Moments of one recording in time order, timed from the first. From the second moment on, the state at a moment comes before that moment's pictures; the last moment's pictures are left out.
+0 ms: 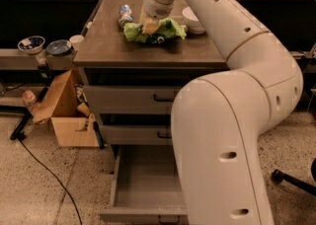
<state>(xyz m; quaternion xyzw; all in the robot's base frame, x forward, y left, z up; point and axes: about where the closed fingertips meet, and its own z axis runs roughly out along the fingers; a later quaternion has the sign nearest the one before) 0.799 0.023 0.874 -0.75 0.61 -0.03 0.26</state>
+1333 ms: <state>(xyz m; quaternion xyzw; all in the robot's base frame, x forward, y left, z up) 0.763 -0.032 0.921 -0.81 0.50 -0.01 0.31</state>
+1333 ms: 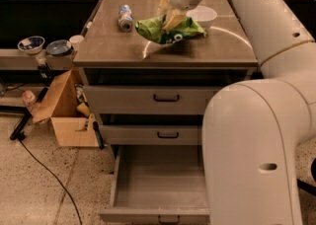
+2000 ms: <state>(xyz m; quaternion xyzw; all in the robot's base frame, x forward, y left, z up) 0.736 -0.046 0.939 -0.84 0.43 0.00 0.33</state>
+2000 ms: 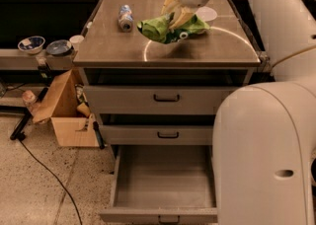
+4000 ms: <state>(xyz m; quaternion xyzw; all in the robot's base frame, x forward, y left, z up) 0.678 -0.099 0.954 -0.81 0.45 -0.13 0.37</state>
